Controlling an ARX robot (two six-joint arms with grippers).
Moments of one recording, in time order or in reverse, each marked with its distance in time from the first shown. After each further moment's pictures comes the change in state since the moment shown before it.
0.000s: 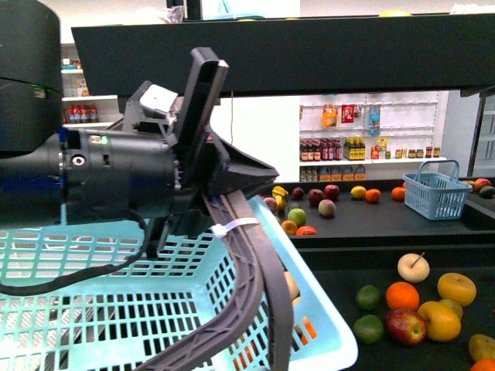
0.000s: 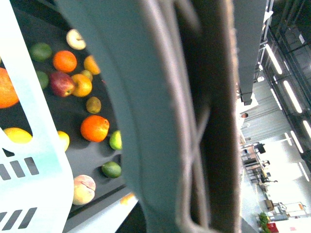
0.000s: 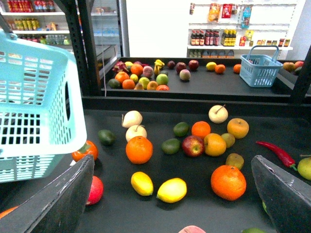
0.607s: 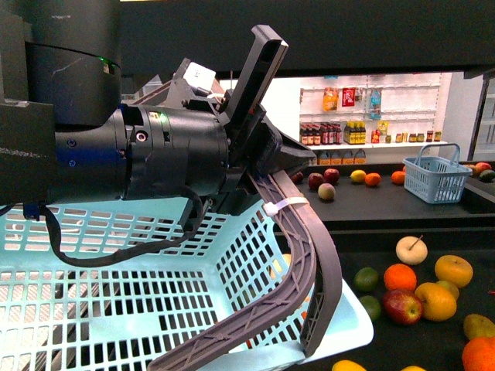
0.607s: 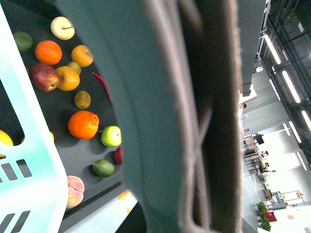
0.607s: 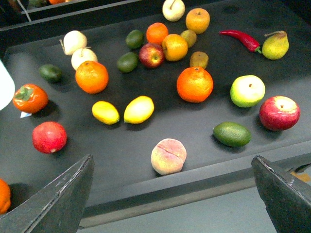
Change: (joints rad) left arm -0.079 0.060 0.066 -0.018 -0.074 0.016; right arm -0.065 0.678 0.133 0.093 0.148 0.179
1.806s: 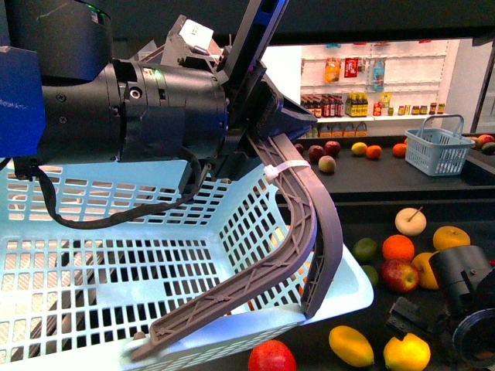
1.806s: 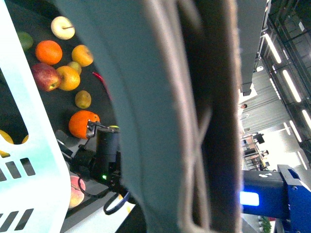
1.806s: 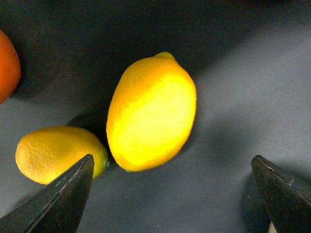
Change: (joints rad) left arm 0.000 0.000 0.000 0.000 0.001 0.003; right arm 0.039 1.885 1.266 0.114 -0.026 0.514
